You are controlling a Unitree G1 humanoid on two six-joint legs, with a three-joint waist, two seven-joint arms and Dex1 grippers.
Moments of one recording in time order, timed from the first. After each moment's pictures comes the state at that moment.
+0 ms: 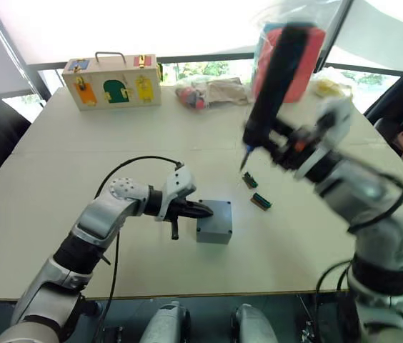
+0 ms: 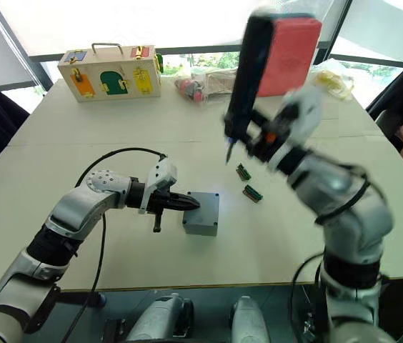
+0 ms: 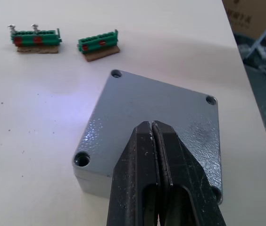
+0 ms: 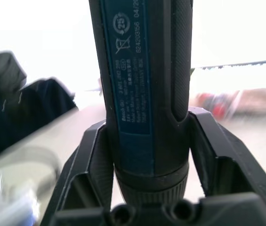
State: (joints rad) left arm -0.59 0.49 -0.27 -0.07 -0.36 0.69 -1.07; right arm -0.73 -0.47 -0.36 -0.51 0.89 1.04 0.12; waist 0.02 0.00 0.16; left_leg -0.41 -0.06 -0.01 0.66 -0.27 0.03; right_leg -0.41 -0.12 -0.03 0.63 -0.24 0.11
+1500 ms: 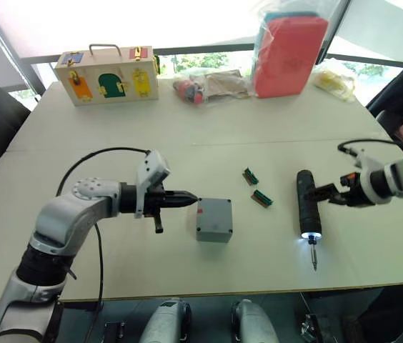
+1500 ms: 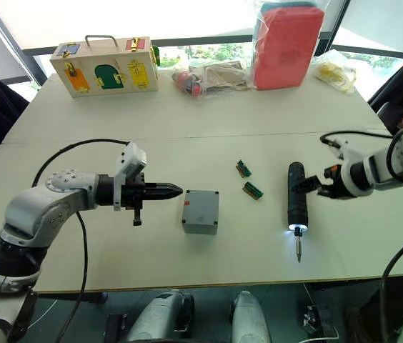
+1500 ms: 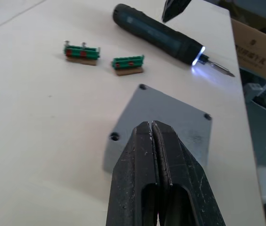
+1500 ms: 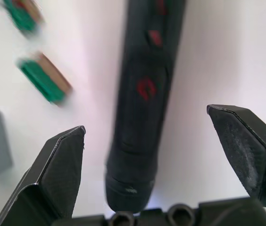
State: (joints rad) left arm -0.52 0.66 -0.07 -0.26 -0.58 0.84 -0.98; right arm -0.96 -1.11 0.16 0.35 0.94 1.58 0.50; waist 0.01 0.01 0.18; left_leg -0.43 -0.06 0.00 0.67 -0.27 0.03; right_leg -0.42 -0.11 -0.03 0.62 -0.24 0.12
